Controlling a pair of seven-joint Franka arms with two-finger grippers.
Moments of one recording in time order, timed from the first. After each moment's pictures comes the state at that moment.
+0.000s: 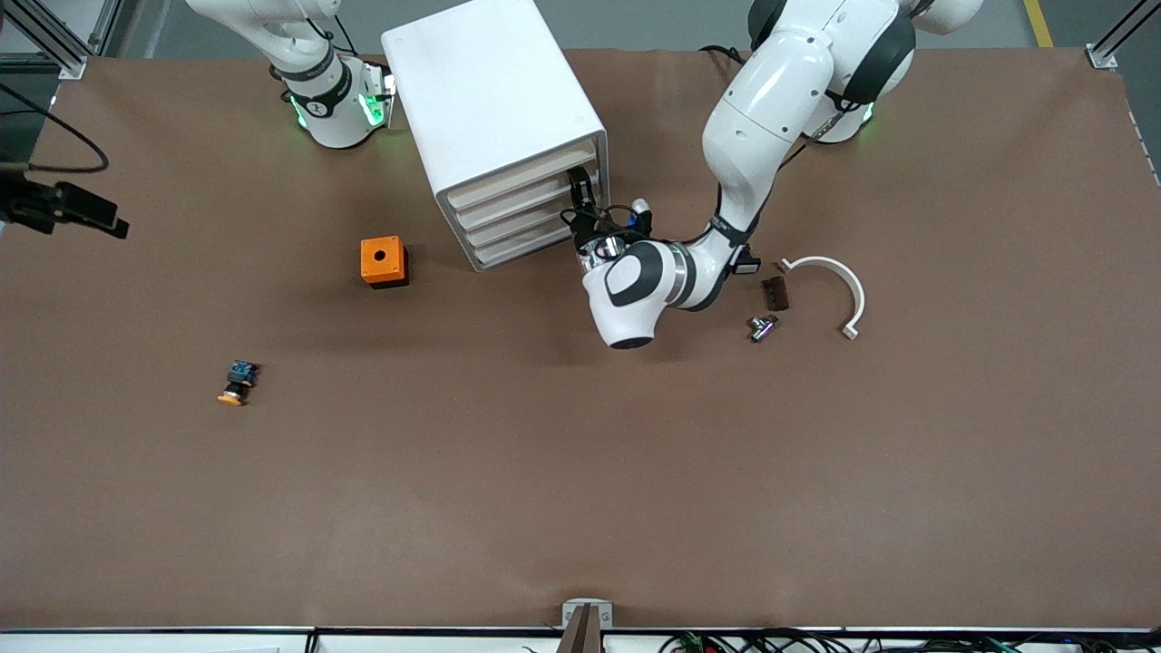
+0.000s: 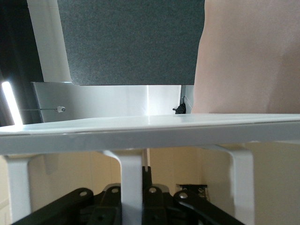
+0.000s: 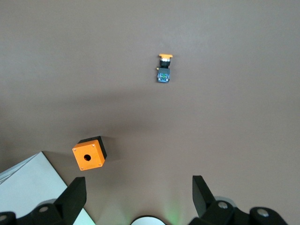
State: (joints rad) left arm -0.67 0.97 -0.05 -1.39 -1.08 1.23 -2.27; right arm -0.04 0.01 -0.09 -1.65 0.01 1.50 -0.03
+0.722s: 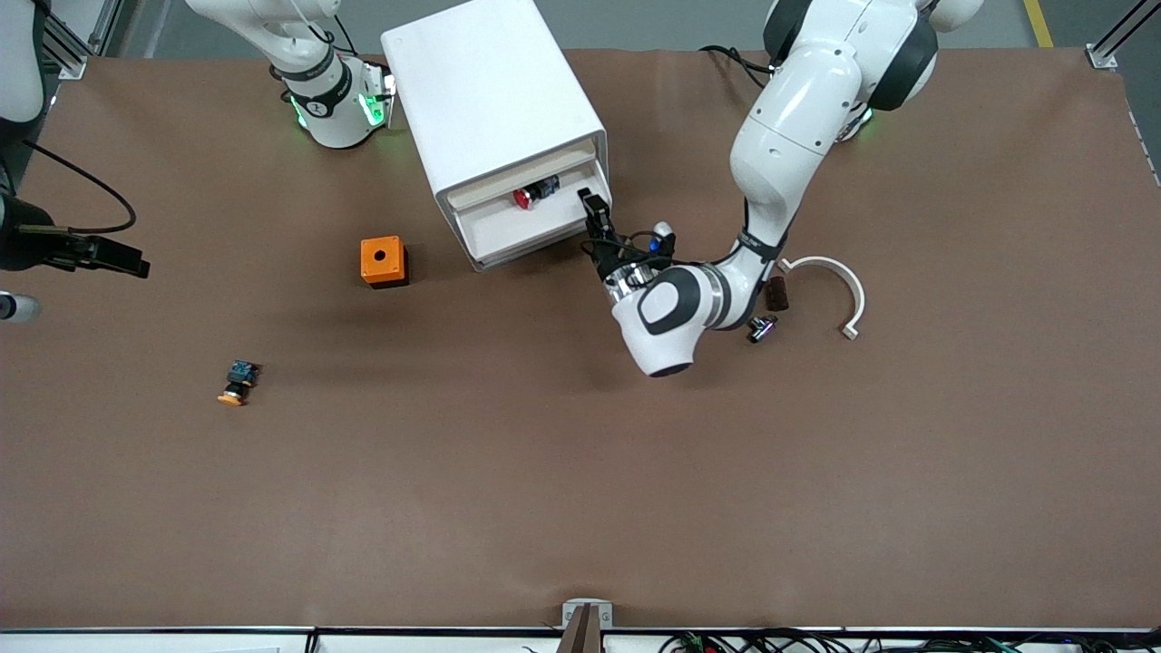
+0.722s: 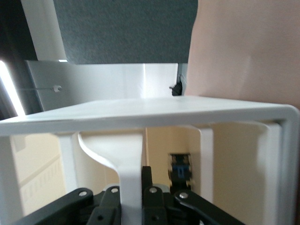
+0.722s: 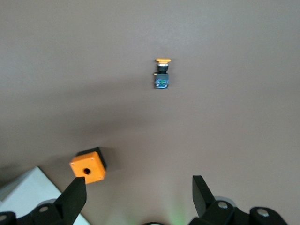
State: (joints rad) left arm -0.59 0.97 -0.01 -1.36 -1.10 1.24 -2.27; right arm 0.00 0.09 -0.08 -1.60 0.01 1.52 0.09
